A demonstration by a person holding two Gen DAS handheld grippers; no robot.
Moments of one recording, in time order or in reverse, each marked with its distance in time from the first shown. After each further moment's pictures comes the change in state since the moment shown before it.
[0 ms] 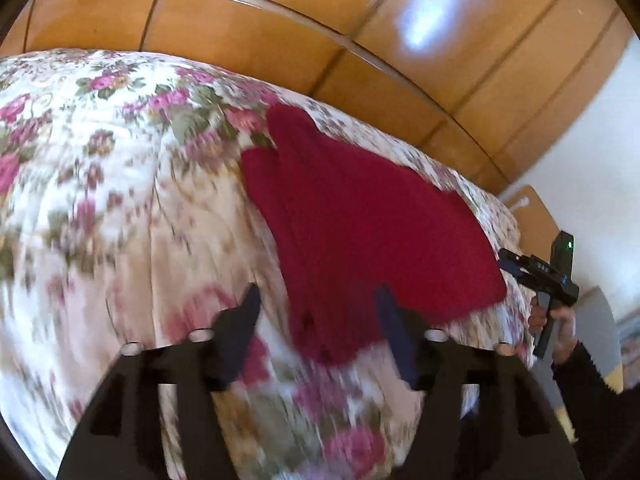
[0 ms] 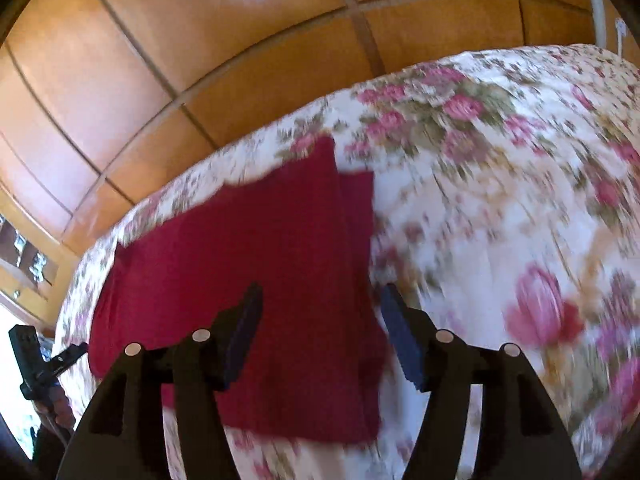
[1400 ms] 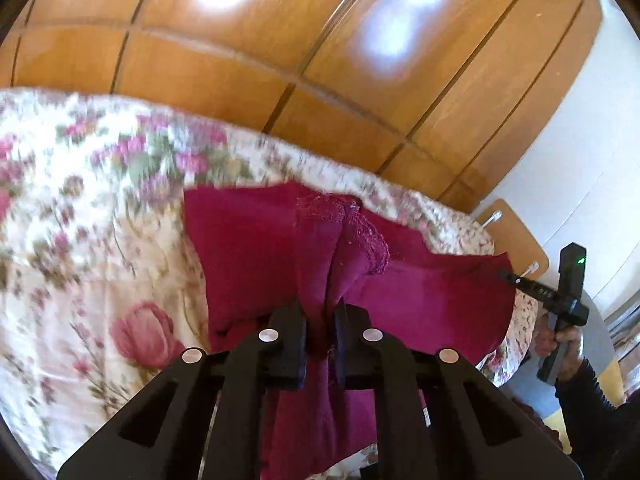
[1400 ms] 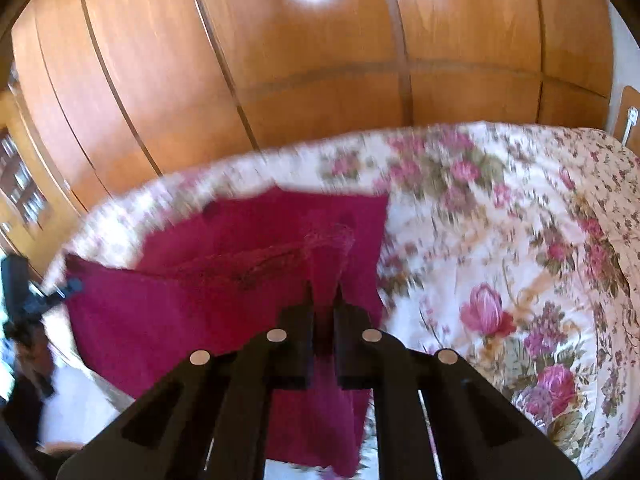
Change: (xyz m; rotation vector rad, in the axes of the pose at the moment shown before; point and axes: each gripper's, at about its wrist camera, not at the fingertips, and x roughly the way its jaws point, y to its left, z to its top) left arm -0.041 -0.070 0.013 0.040 -0.157 -0.053; right arm -0.094 0.053 -0.008 -0.214 -0.103 -0.003
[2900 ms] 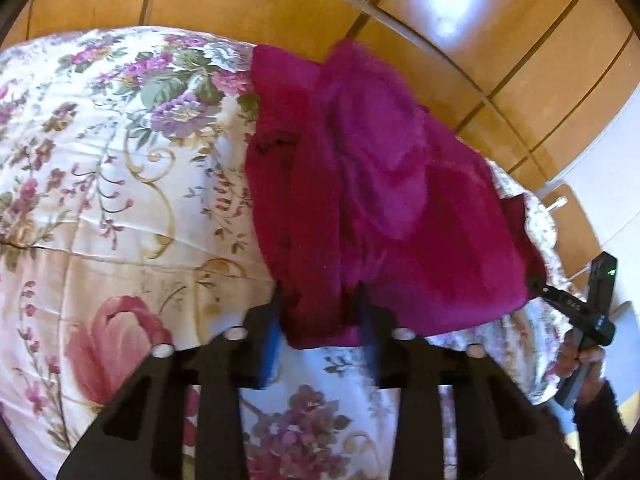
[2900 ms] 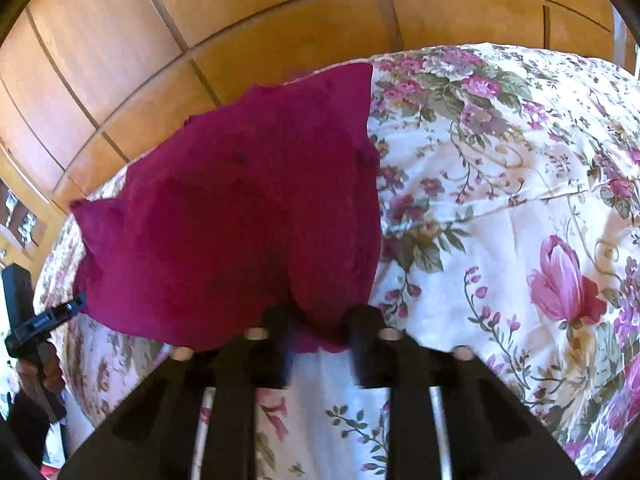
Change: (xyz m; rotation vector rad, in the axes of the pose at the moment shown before) left arm 0.107 0.046 -0.017 -0.100 0.198 0.170; right arm 0.119 -0.038 -0.029 0.118 0.158 -0.008
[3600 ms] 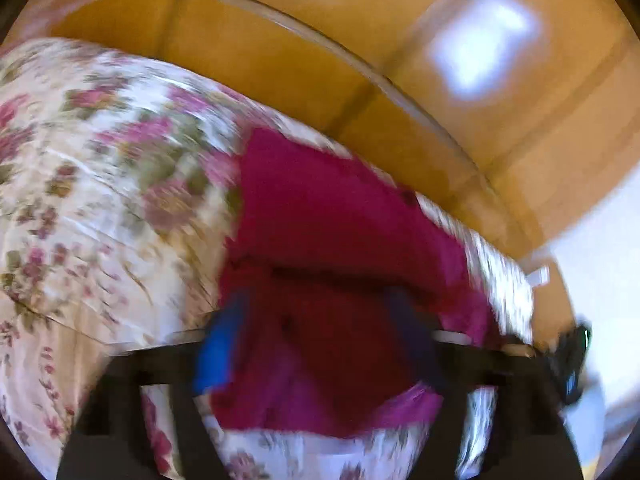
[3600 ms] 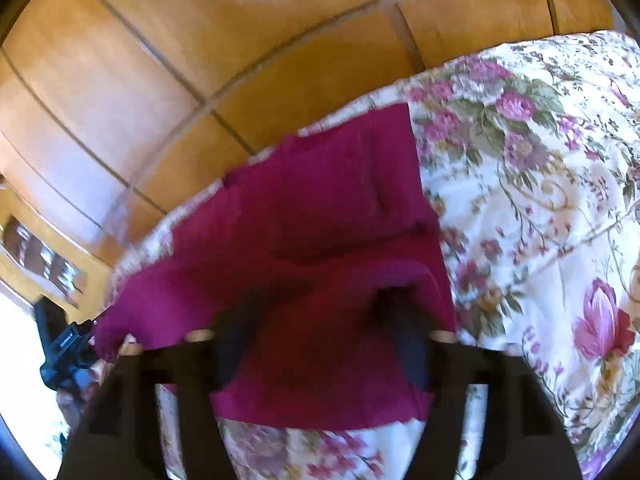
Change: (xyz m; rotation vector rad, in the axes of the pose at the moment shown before) left arm -0.035 -0.008 0.075 -0.205 -0.170 -0.012; right arm -0.015 0.023 0.055 0.145 -0.072 0.164
